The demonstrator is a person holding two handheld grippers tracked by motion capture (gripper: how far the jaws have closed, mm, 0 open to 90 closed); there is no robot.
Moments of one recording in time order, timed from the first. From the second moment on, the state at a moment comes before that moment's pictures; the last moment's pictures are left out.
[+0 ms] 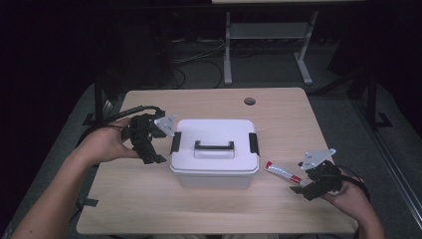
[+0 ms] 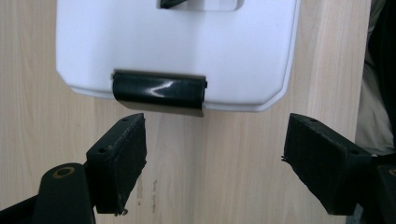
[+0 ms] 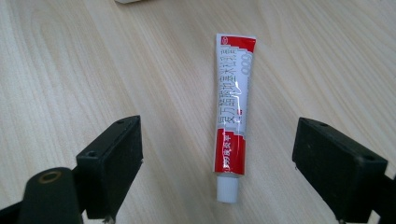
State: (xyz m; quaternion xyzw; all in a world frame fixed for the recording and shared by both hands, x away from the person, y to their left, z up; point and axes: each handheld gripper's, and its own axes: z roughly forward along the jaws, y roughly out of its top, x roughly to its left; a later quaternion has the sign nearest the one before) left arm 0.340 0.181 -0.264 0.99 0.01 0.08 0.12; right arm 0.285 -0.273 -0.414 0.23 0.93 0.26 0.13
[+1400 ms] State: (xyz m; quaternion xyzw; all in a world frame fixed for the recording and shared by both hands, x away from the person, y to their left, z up) left arm 0.350 0.090 -0.258 0.99 -0.04 0.07 0.09; right arm 0.284 -0.273 -0.408 0.23 0.93 0.26 0.14
